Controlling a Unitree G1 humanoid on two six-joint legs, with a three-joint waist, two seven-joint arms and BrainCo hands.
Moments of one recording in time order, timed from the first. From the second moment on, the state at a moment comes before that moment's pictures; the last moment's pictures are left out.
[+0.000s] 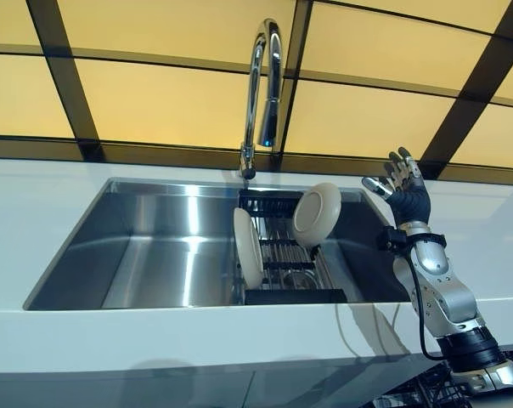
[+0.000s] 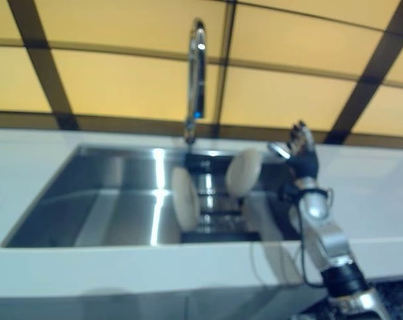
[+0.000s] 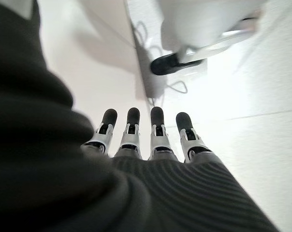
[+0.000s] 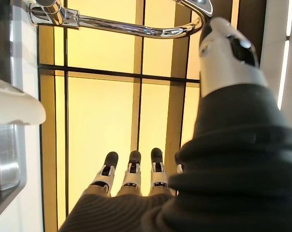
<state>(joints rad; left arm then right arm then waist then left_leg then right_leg) -0.12 0.31 -0.24 1.28 -0.17 -0.08 -0.08 -0.58 -0.60 0.07 0.05 0.65 -0.03 -0.34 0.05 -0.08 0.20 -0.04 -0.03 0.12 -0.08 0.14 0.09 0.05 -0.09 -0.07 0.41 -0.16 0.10</state>
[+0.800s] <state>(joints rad) -0.05 0.31 -0.25 1.24 -0.17 -0.01 -0.06 -0.55 -0.60 0.05 0.09 0.68 0.03 -0.31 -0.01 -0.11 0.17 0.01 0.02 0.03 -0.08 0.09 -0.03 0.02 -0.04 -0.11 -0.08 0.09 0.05</state>
